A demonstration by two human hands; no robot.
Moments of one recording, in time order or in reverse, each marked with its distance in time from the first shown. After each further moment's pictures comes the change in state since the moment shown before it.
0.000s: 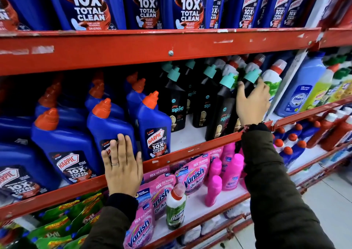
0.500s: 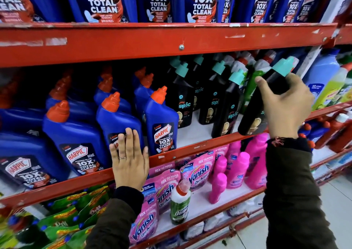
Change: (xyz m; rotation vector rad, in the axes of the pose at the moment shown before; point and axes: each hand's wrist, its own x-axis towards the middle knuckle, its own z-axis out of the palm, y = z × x) left_hand 0.001 0.000 0.001 -0.006 -0.007 0.001; right_hand -0.025 -0.018 -0.071 0.058 0.157 -0.110
